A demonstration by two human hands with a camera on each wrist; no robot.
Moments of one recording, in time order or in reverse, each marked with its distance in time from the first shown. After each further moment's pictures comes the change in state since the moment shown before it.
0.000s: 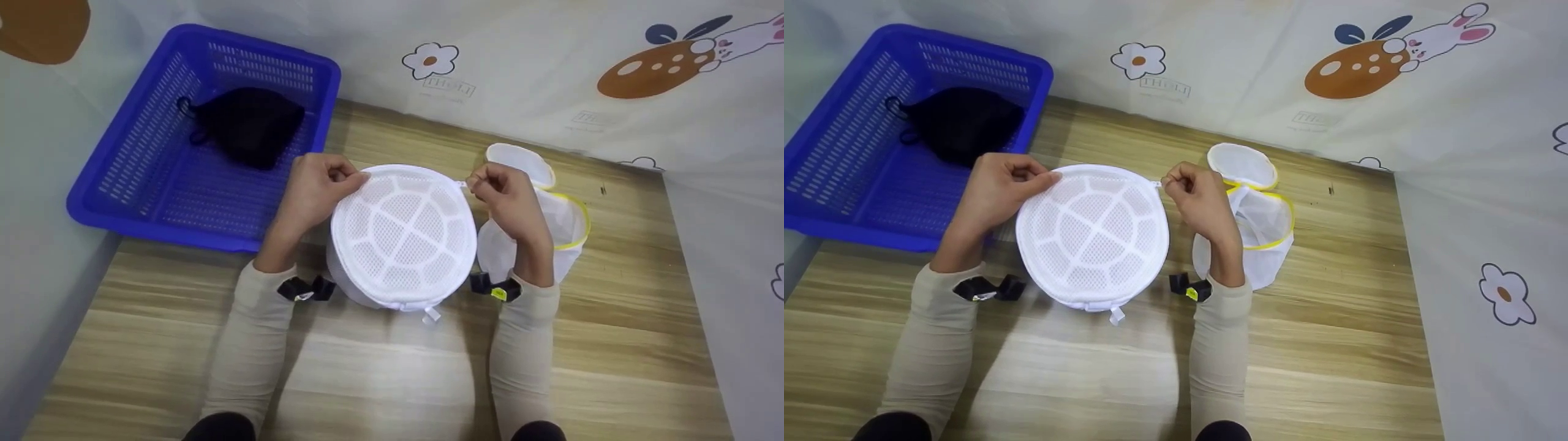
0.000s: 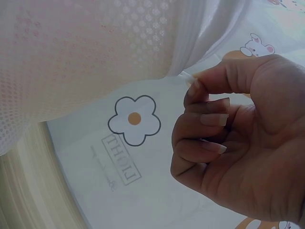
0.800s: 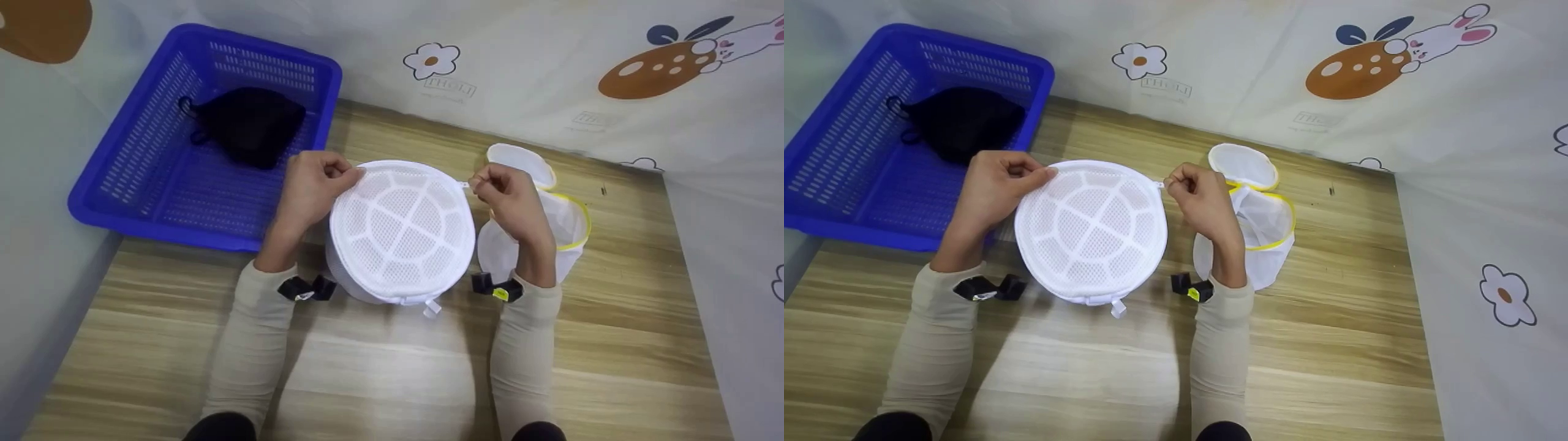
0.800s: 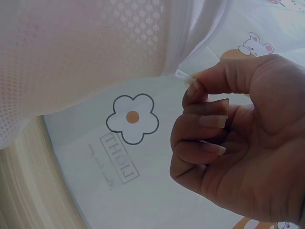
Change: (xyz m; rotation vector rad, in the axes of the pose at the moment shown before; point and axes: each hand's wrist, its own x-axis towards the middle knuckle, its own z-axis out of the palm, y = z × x) left_hand -0.001 0.001 -0.002 -0.033 0.061 -0.076; right_hand -0.001 -0.001 -0.002 -0.009 0.002 0.012
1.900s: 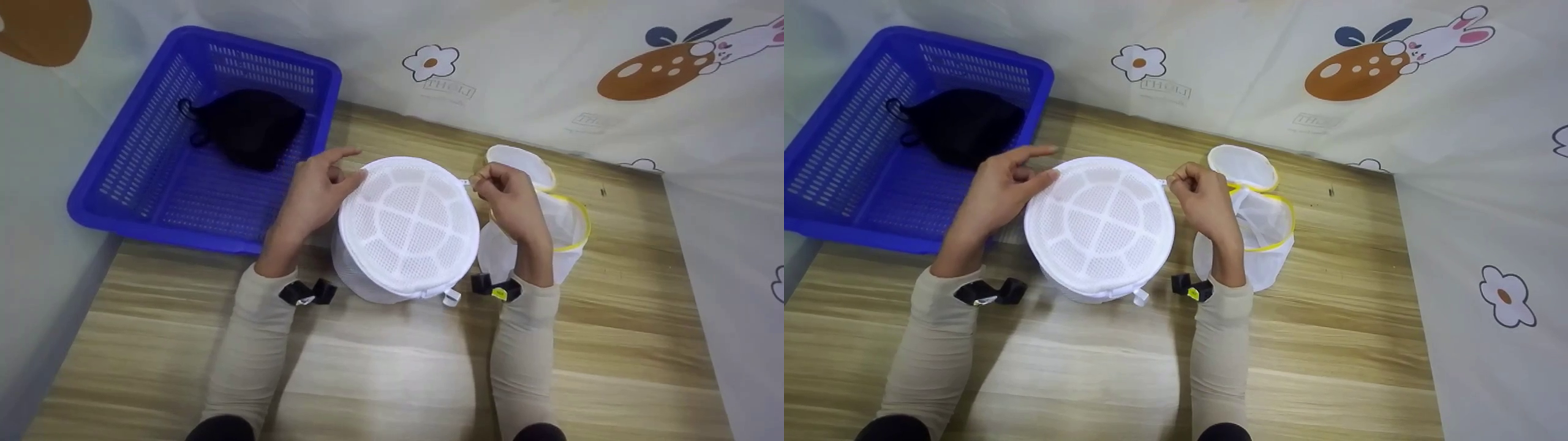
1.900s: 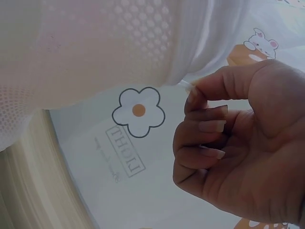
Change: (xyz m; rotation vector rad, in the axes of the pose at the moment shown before) left_hand -0.003 0.004 0.001 0.013 -0.117 0.005; right_hand 0.004 0.005 0.001 -0.037 0.051 0.042
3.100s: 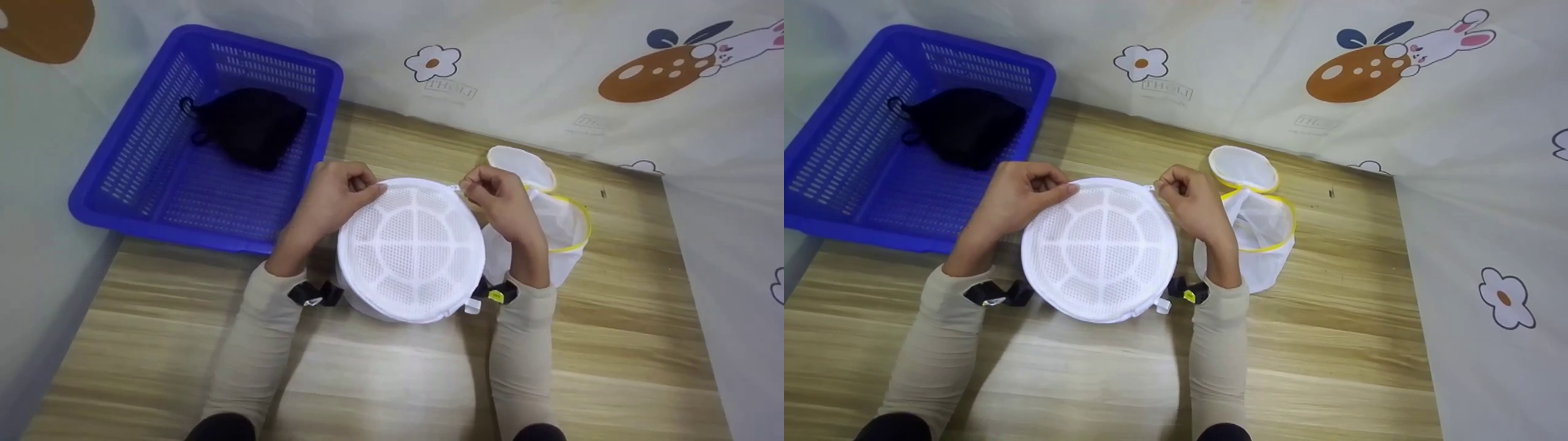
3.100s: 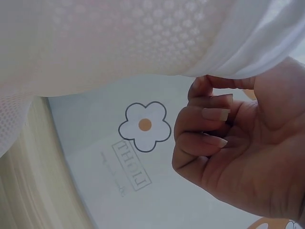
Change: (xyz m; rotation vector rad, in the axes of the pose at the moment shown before) left_hand 0.000 0.003 0.014 0.008 -0.040 0.112; right_hand 0.006 0.025 0.008 0.117 -0.089 -0.101
